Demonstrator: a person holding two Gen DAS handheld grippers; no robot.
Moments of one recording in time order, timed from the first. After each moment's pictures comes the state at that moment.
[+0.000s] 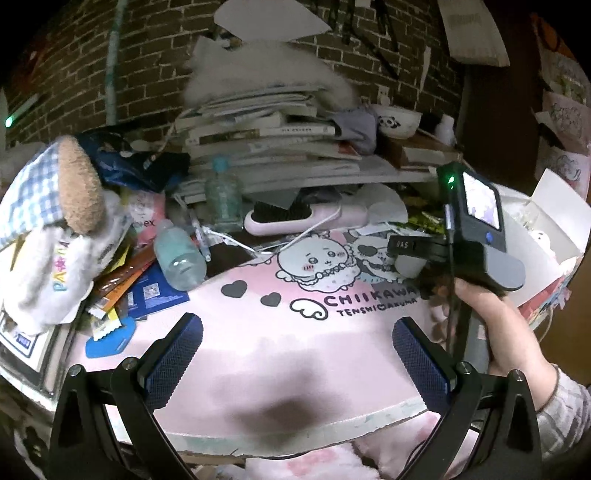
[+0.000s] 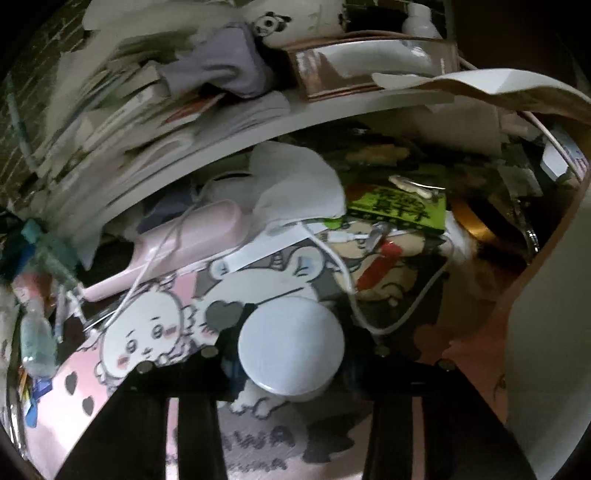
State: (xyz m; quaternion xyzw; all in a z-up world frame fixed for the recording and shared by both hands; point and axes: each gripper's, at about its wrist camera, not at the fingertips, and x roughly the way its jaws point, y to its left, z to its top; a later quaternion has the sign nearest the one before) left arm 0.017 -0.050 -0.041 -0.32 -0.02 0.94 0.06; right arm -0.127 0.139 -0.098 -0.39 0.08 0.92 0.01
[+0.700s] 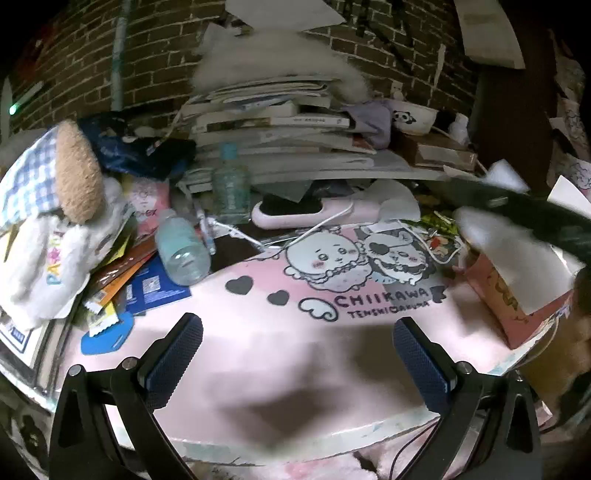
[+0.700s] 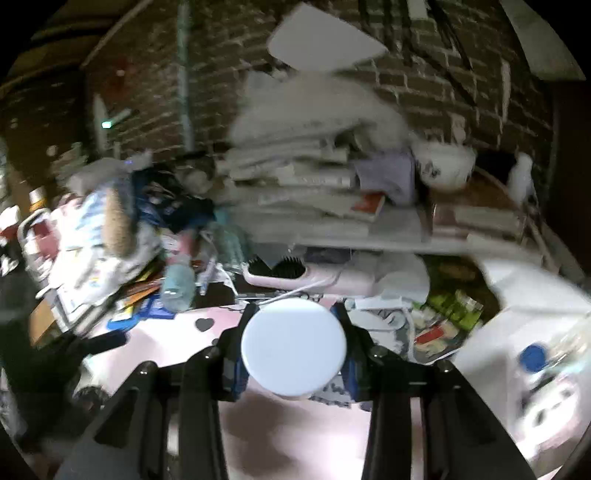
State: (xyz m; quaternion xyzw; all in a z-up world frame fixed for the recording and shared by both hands) left arm 0.005 -0.055 -0.047 -0.34 -0.04 0.94 0.05; right arm -0.017 0.126 0.019 -0.27 -0.07 0.93 -0.23
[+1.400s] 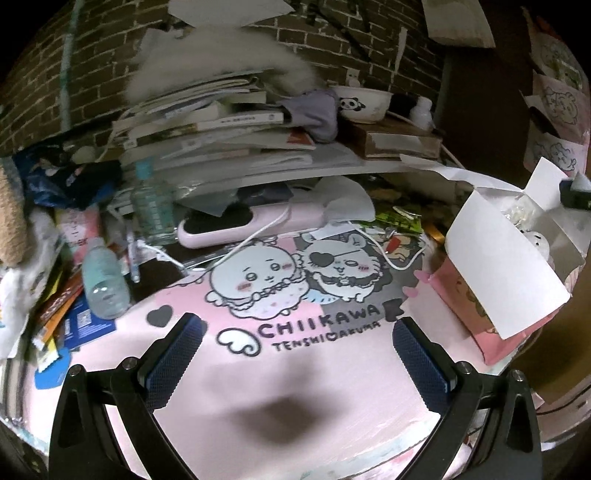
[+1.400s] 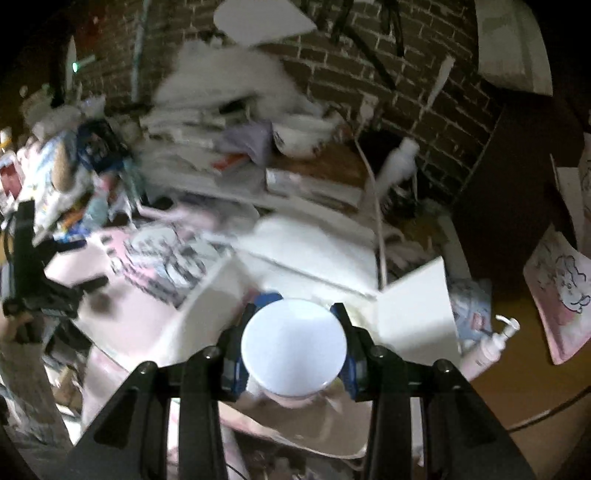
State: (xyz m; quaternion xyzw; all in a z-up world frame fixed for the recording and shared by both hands) left arm -0.030 0.009 -0.047 -0.34 -0.02 0.93 0.10; right arm -0.018 0.300 0.069 -0.38 -0.18 0.90 -0.11
